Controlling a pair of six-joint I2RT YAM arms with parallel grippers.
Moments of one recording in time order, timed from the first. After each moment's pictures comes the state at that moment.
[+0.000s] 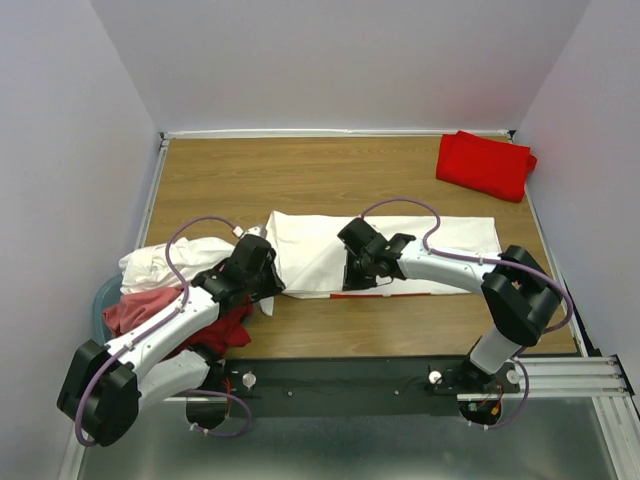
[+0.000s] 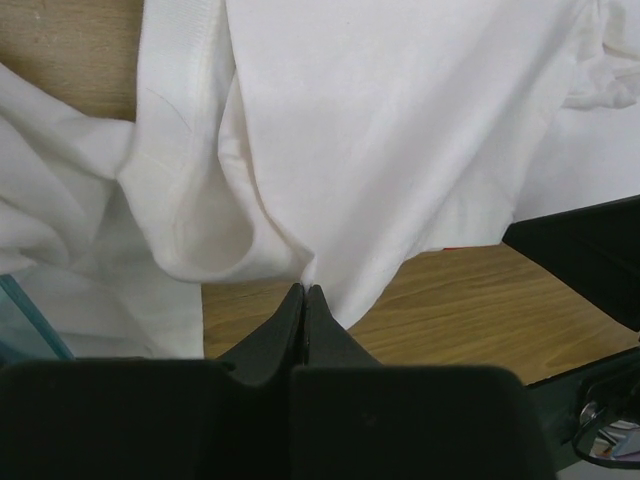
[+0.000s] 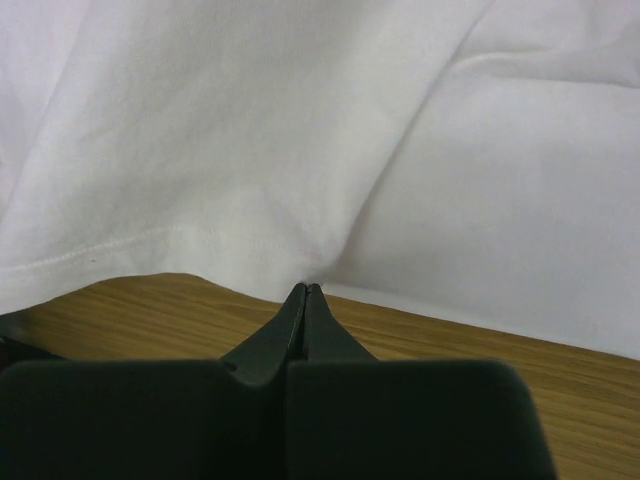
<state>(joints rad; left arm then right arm) -0.58 1.01 0.56 -0.40 -0.01 -0.78 0.85 1.65 1.01 -0.44 0.02 0.89</state>
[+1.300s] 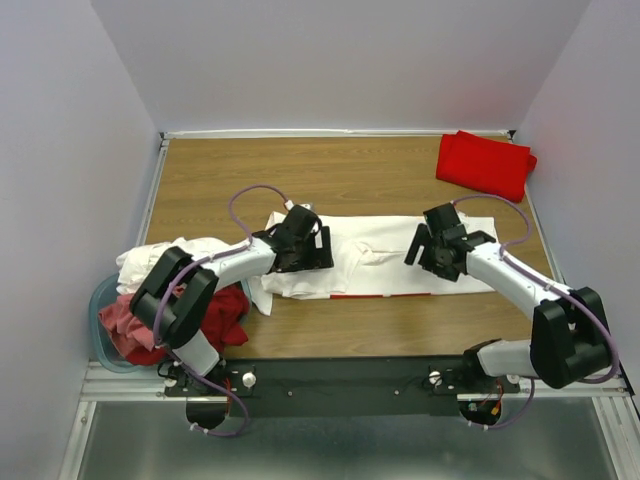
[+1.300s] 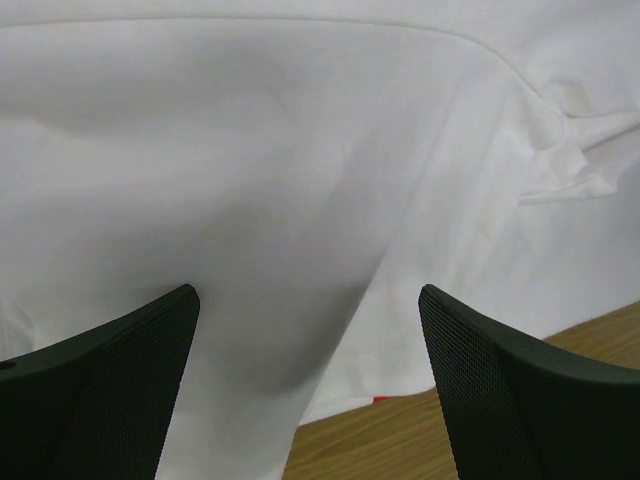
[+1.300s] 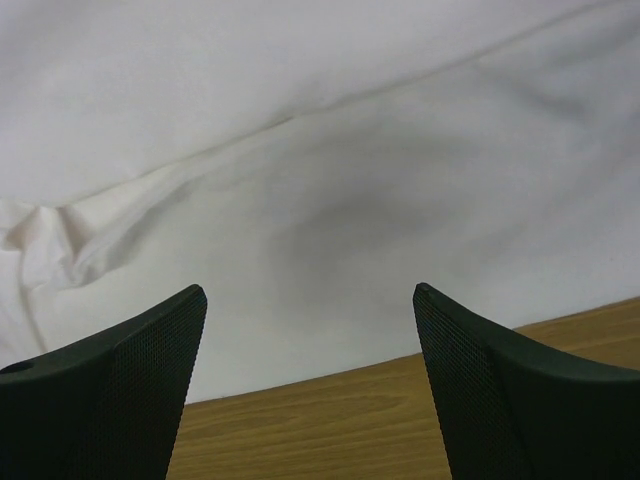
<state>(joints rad) -0.65 1.58 0.88 -0.21 0.01 -0.68 0.35 1.33 0.80 -0.55 0.20 0.69</state>
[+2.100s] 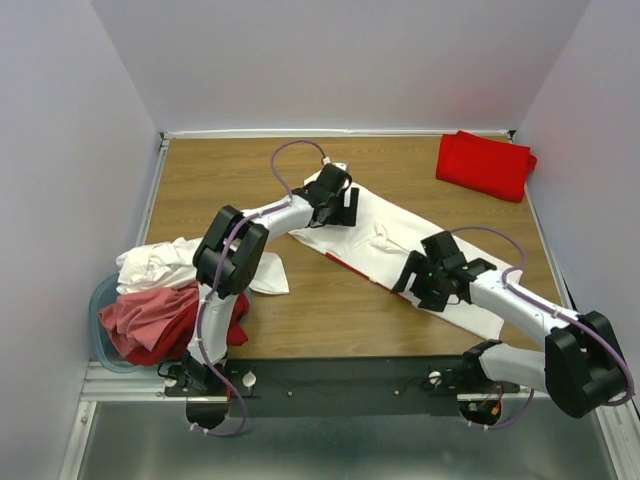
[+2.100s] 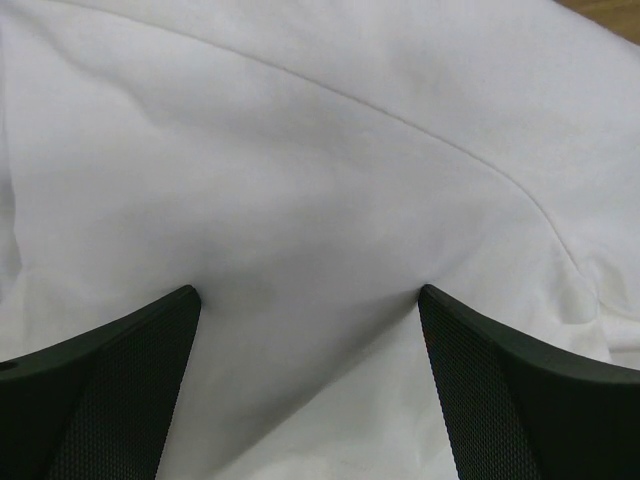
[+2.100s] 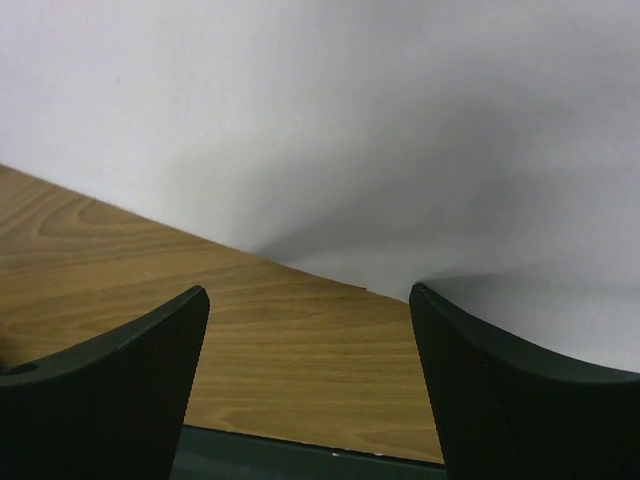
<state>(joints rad) -0.61 2.08 1.47 -0.23 -0.07 -0.42 0.40 1.16 0.54 -0.50 -0.06 0.86</state>
